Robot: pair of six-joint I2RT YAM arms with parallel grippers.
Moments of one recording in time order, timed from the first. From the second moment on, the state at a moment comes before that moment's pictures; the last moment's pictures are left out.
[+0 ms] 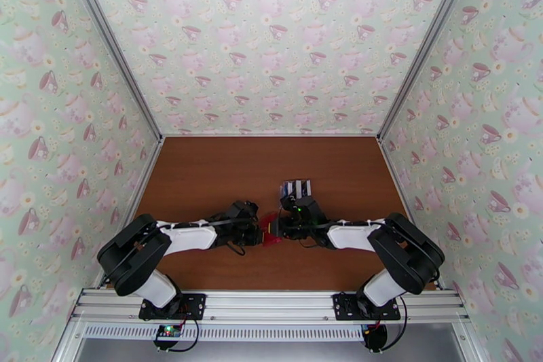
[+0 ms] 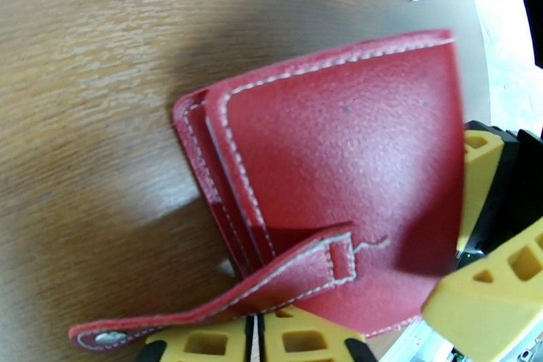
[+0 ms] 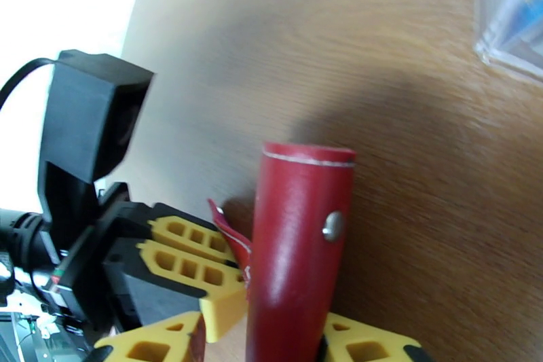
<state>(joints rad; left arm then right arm) -0.73 1.59 0.61 0.02 0.33 -0.74 0.69 1.59 0.55 0.34 -0.54 0.77</state>
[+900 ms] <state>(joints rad) -0.61 1.39 0.55 -0.04 0.30 -0.74 0.79 1.39 0.70 -0.01 -0.32 0.71</state>
